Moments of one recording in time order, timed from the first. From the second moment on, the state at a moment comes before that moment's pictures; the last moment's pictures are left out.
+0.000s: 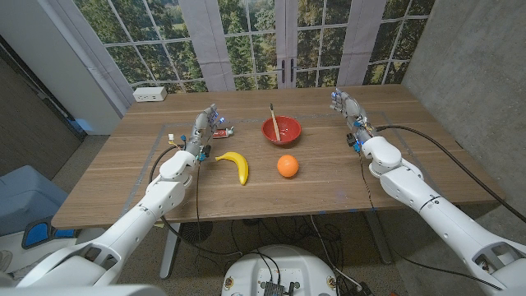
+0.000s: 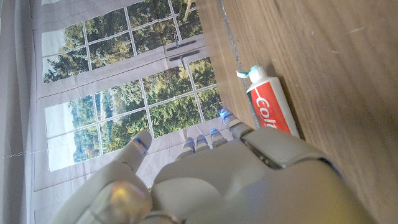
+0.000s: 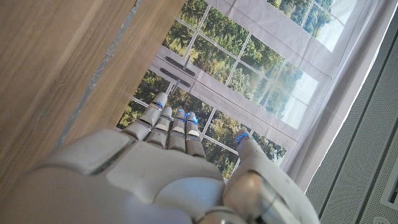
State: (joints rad) left arm 0.82 0.49 0.37 -1.25 -0.65 -0.33 -0.05; left_hand 0.05 0.08 0.68 0.11 0.24 -0.12 -0.01 0.18 0.17 -0.16 -0.05 0.18 0.17 -0.14 -0.03 0.17 0.17 0.02 -0.03 0.25 0.17; right arm -0.85 -0.58 -0.42 -1.53 0.41 0.20 -0.16; right_hand 0.20 0.15 0.47 0.01 0.19 0.24 0.08 0.19 0.18 0.20 0.04 0.20 0.20 0.10 0.01 0.27 0.29 0.14 -0.02 0.55 0.16
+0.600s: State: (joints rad) left arm 0.83 0.49 0.37 -1.24 -0.65 -0.34 -0.06; left_hand 0.05 0.08 0.69 0.10 0.24 -0.12 -0.01 0.18 0.17 -0.16 -0.05 0.18 0.17 -0.14 -0.03 0.17 0.17 0.03 -0.03 0.25 0.17; right arm -0.83 -0.61 -0.44 -1.61 0.32 0.13 -0.19; right_hand 0.21 0.15 0.47 0.01 0.19 0.24 0.08 0.19 0.18 0.20 0.04 0.20 0.20 0.11 0.01 0.27 0.29 0.15 -0.02 0.55 0.16
